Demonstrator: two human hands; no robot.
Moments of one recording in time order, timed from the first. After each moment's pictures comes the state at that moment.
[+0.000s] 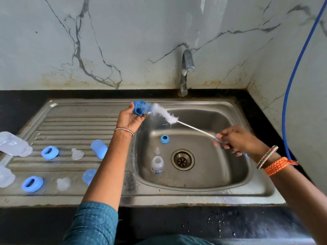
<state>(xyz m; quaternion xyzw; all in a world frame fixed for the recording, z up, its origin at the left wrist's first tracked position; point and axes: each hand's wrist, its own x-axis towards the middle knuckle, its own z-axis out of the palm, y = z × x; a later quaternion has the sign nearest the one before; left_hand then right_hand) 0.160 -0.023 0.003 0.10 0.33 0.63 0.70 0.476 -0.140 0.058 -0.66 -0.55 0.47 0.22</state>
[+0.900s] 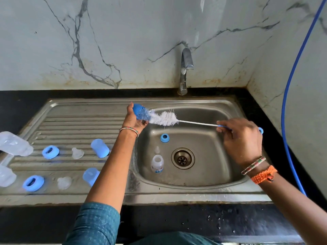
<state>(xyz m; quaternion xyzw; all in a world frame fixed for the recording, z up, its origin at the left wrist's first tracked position) 0.176 -0.024 -0.004 0.14 0.47 0.56 0.66 0.461 -0.165 0.050 -0.59 -0.70 -0.11 0.38</state>
